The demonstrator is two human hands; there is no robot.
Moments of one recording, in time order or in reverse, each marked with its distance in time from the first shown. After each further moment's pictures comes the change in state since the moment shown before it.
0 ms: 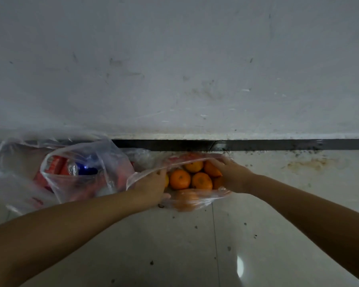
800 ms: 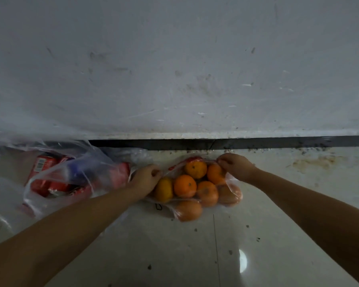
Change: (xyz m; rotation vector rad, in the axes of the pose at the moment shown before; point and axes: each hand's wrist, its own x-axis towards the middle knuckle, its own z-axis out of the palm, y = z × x) left_hand 0.052 -0.035 0.034 -0.597 0.238 -0.143; right_hand 0.025 0.025 0.008 0.300 0.110 0.167
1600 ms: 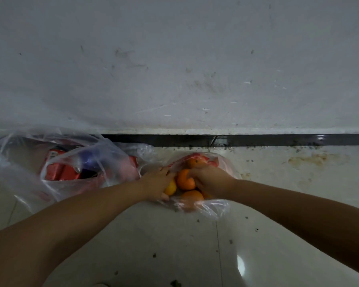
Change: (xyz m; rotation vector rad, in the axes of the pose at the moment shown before) left_hand -0.024 0.009 -0.006 0.800 -0.337 0.497; right_hand -0.048 -0.085 0.026 -0.180 -0.066 -0.447
